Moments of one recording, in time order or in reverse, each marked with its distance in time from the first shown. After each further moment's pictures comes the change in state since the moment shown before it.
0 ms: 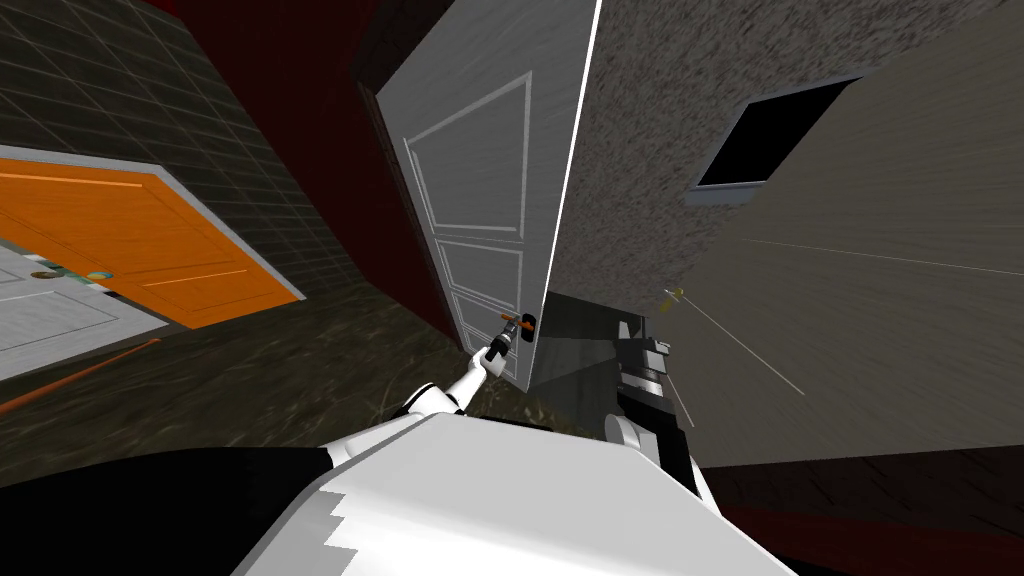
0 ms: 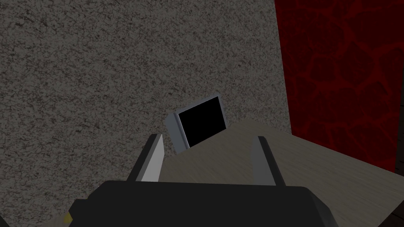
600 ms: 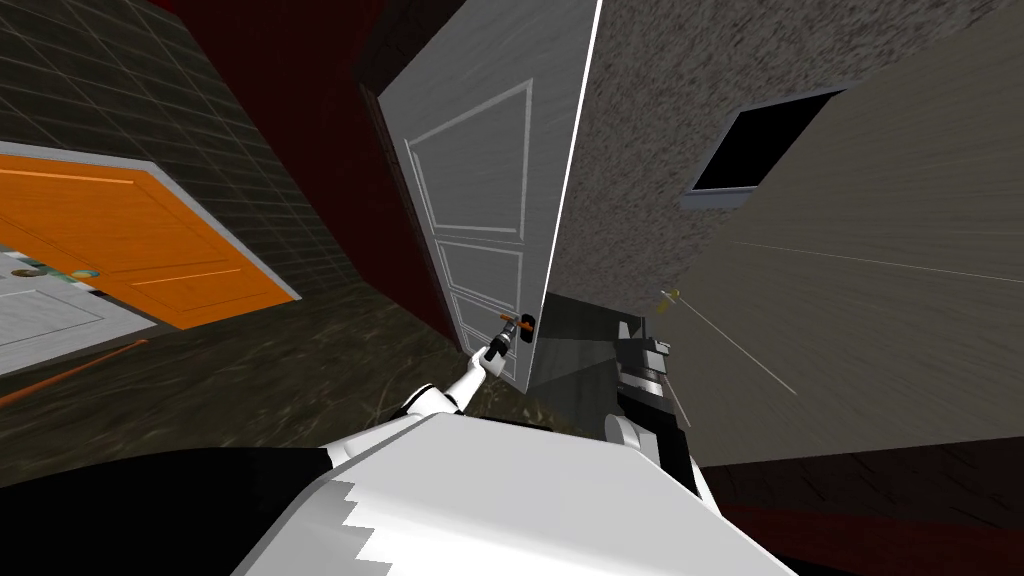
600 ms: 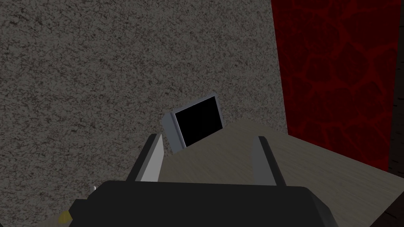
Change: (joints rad) arm 0.009 0.005 0.002 -0.018 0.000 0.008 0.001
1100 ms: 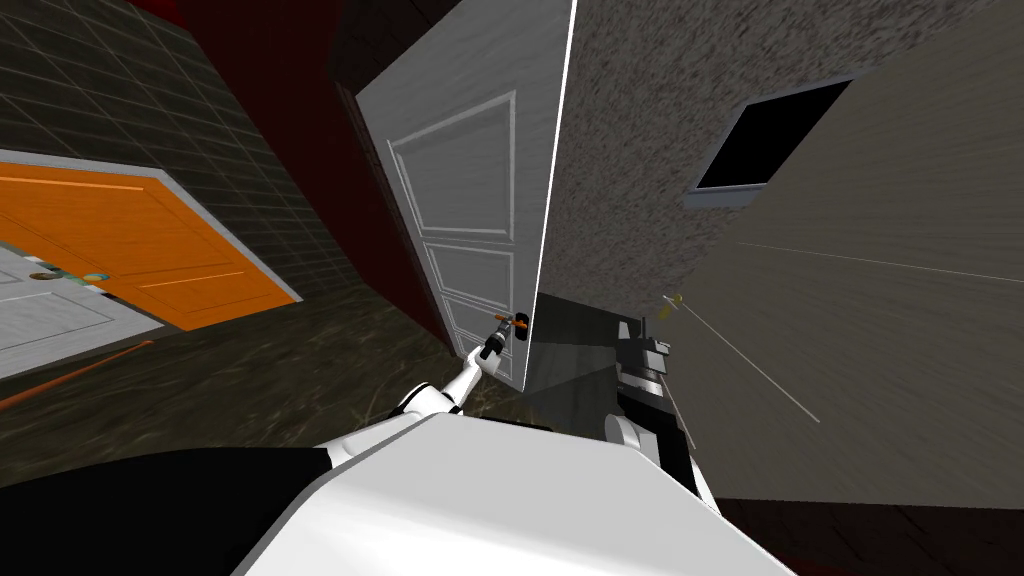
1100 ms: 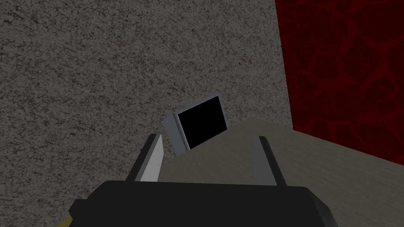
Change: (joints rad) arm -0.006 0.028 0.046 0.021 0.011 0.001 -0.007
